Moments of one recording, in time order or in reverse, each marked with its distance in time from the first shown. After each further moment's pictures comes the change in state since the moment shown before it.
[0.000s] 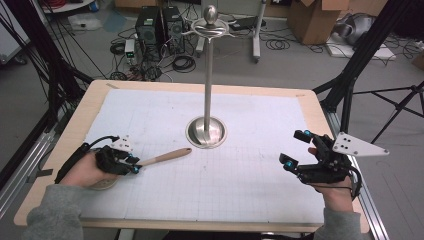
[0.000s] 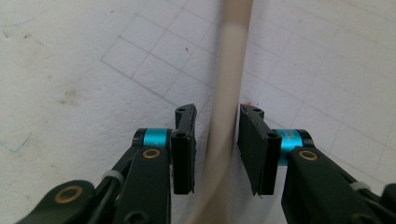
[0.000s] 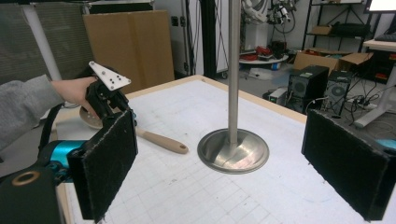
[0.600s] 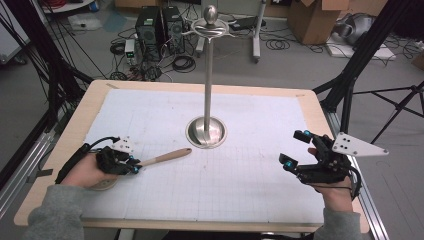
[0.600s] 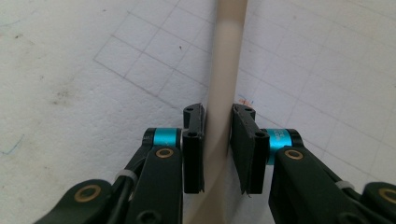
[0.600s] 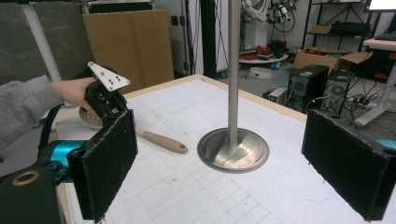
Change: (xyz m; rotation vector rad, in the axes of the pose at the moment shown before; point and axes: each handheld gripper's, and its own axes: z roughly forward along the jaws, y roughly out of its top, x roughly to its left) left arm -0.002 0.000 0.001 0.003 -0.010 0.015; right arm 0.000 0.000 0.001 0.002 0.000 -0.003
